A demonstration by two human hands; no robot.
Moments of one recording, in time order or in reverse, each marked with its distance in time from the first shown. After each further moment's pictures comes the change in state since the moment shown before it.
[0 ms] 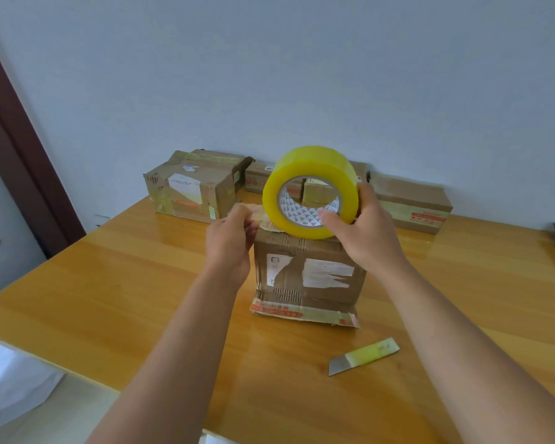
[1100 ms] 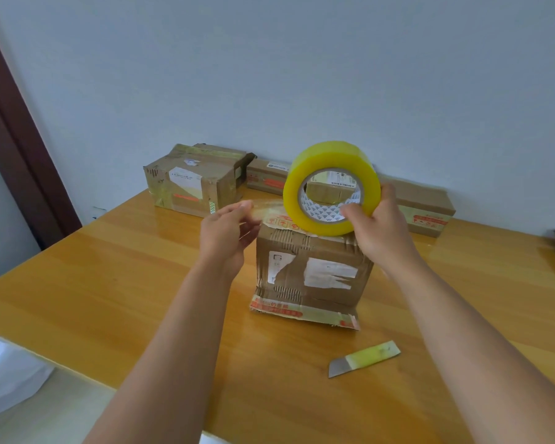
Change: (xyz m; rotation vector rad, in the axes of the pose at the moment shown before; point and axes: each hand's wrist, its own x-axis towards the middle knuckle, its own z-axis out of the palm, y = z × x) left_hand 0.023 -0.002 -0.013 0.026 -0.024 -0.016; right_hand 0.006 -0.002 -0.010 0.096 0.002 0.198
